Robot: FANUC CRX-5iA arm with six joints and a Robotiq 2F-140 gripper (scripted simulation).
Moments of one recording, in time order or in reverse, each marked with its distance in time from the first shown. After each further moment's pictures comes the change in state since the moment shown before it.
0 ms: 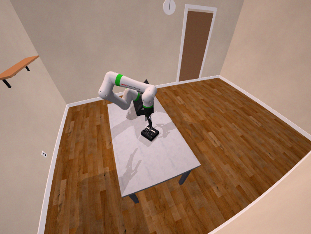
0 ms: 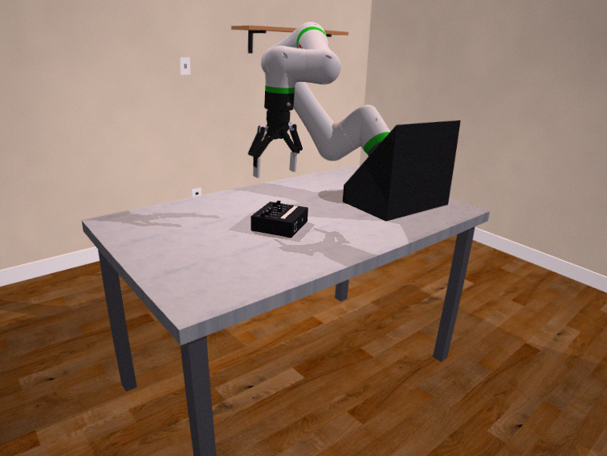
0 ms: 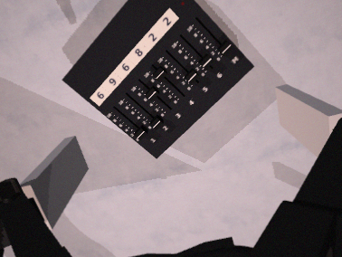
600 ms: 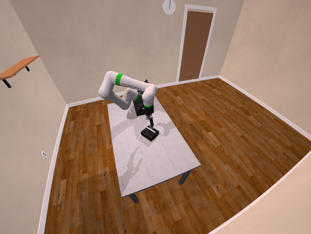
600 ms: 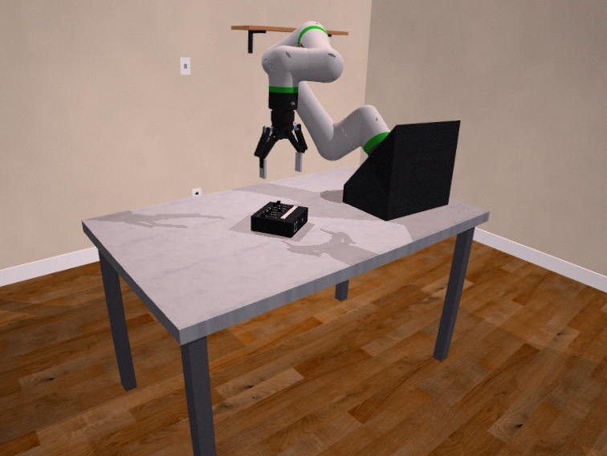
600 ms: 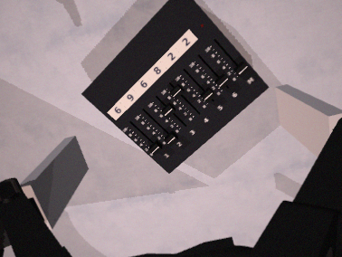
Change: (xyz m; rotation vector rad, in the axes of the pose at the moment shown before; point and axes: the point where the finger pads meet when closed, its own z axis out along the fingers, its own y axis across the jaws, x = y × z) arm 0.019 -0.011 -0.002 0.013 0.040 -0.029
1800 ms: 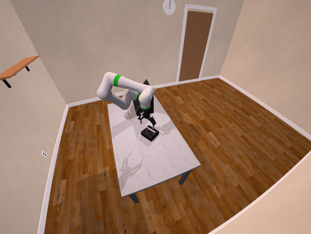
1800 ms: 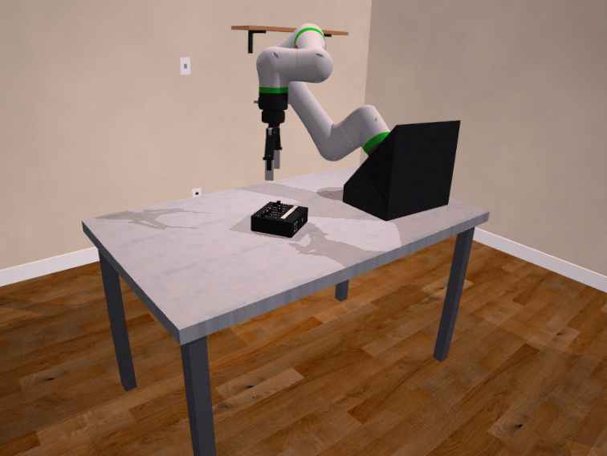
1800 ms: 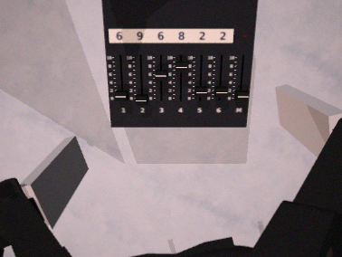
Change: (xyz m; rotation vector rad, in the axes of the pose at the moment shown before) arm -0.030 0.012 0.004 -0.001 0.016 -0.773
